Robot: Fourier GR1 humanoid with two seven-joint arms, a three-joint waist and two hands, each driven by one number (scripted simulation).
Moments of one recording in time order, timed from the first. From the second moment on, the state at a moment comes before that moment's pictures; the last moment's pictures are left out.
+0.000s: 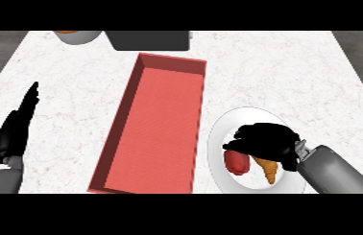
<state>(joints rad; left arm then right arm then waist) -0.11 0.43 0.11 -1.31 -0.16 0.15 0.06 -0.39 -0.58 0.64 -1.41 1.17 0.46 -0.62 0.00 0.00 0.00</state>
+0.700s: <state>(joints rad) -0.10 0.41 0.13 -1.35 -0.18 0.13 0.07 -0.44 -0.40 0.44 -1.23 1.19 0.20 -0.67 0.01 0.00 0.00</state>
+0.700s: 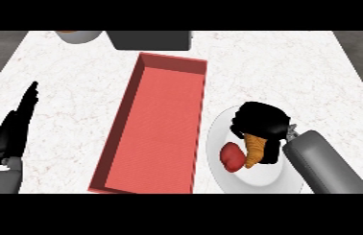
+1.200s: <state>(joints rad) -0.10 0.39 0.12 -1.35 -0.19 0.13 0.08 -0.64 -0.40 0.10 -1.02 1.01 0.18 -0.61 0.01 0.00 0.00</state>
